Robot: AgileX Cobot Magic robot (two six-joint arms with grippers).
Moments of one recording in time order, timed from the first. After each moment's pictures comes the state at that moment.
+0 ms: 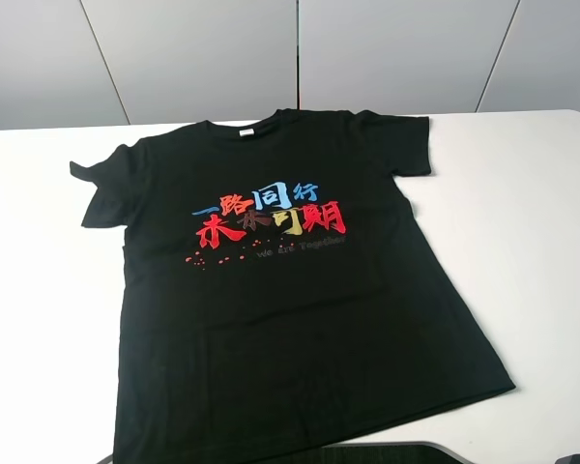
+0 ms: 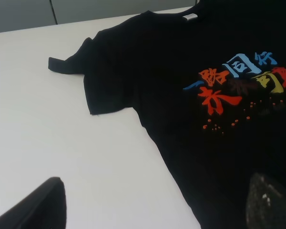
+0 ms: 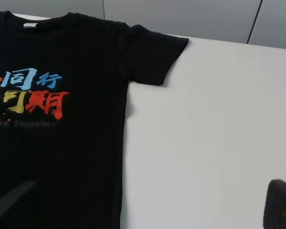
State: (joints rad) left arm -0.02 0.01 -0.52 -0.21 1.09 0.16; right arm 0.04 0.00 -0.51 0.12 1.10 -0.17
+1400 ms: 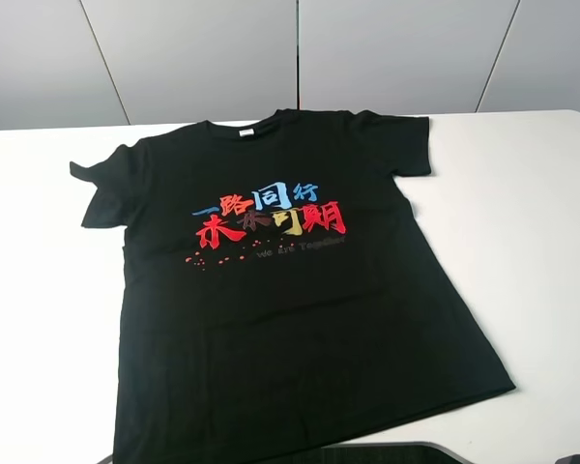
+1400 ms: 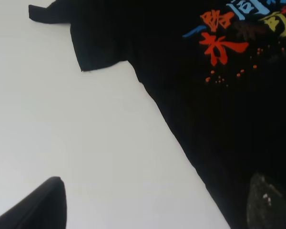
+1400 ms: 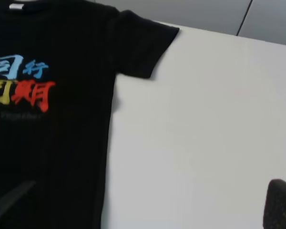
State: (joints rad) left arm -0.02 0.24 -0.53 -0.21 1.09 0.25; right arm 0.04 0.34 -0.72 0.08 1.12 -0.22
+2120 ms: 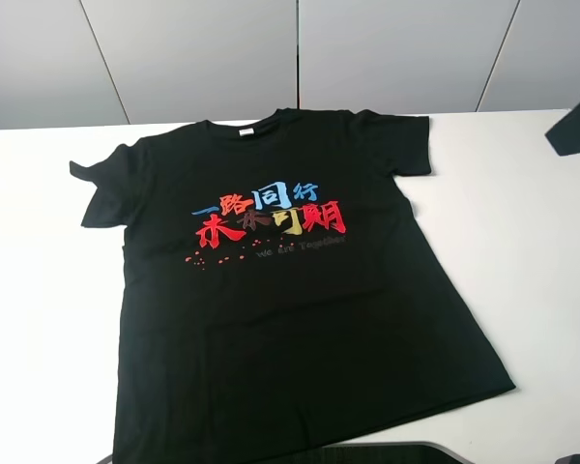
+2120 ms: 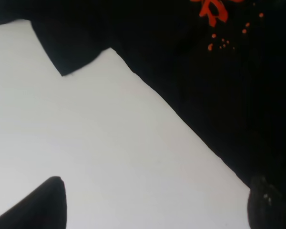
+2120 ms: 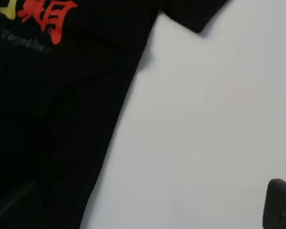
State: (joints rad) left arm -0.07 0.92 -0.75 -0.21 0.97 0.56; right arm 0.15 1.09 -0.99 0.09 1.08 -0.45
